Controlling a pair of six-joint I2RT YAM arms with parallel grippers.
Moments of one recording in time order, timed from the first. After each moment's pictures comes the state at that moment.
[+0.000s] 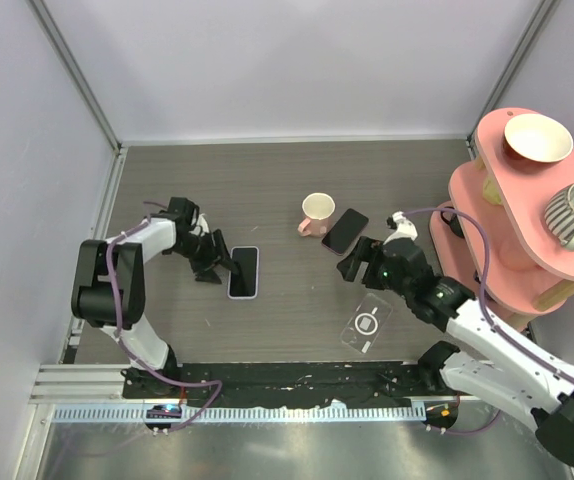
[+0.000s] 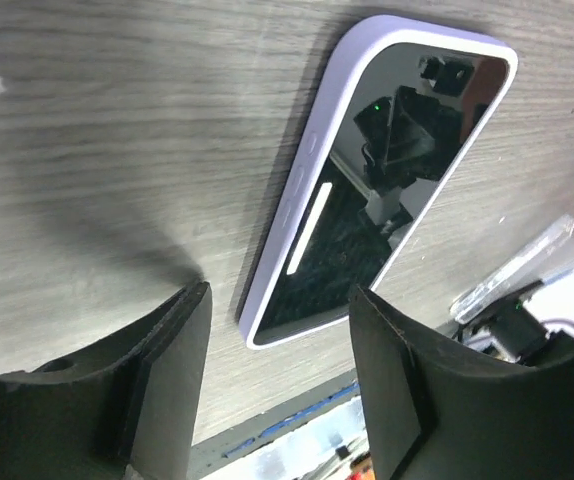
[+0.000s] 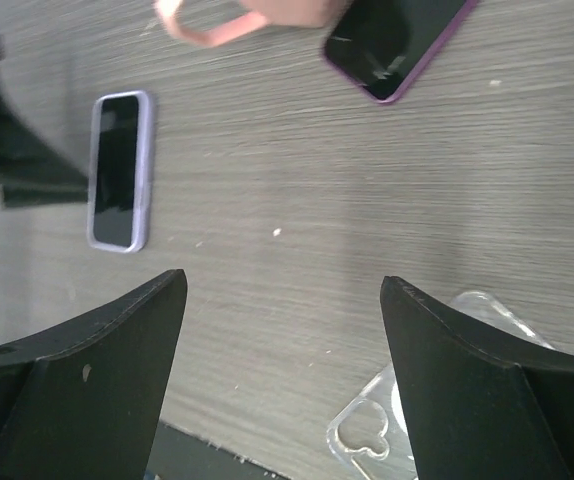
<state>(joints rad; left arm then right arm) -0.10 1.72 0.96 -0.61 0.53 -0.45 0.65 0.79 0.58 -0.35 0.11 0.72</state>
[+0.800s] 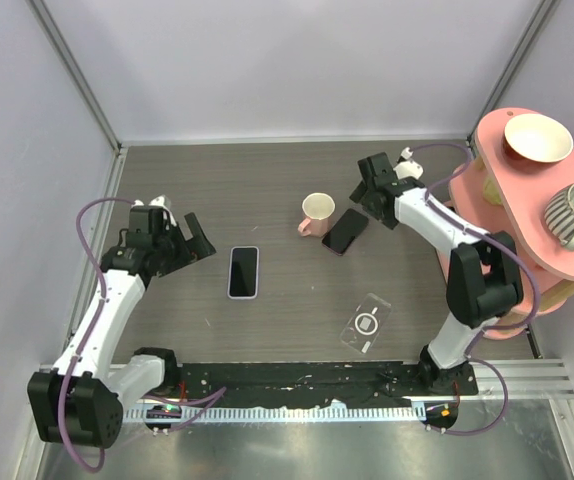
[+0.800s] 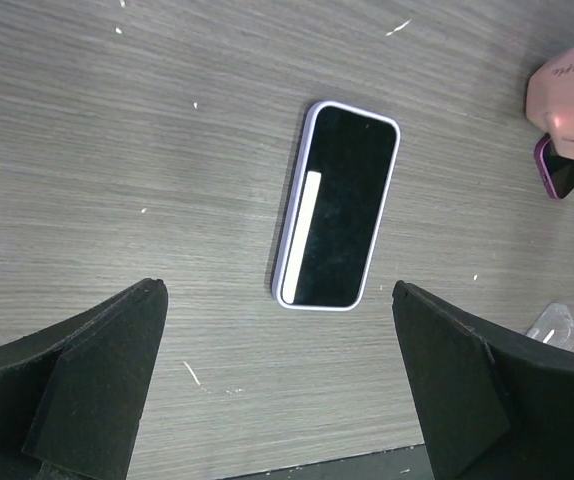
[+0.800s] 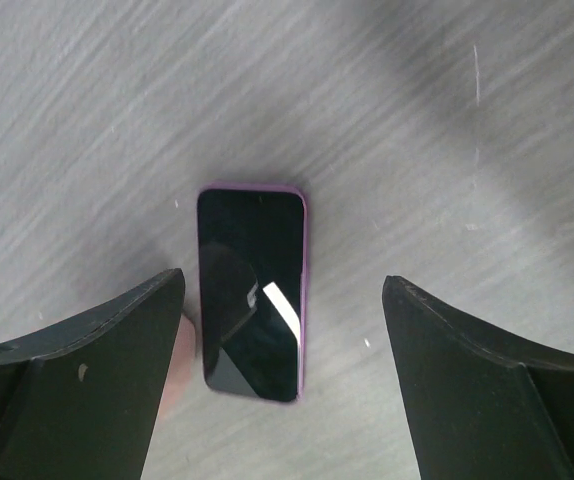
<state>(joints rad) -0.10 1.04 0.84 -0.66 0.15 -0.50 0.37 1.67 1.26 -0.57 0.45 0.94</state>
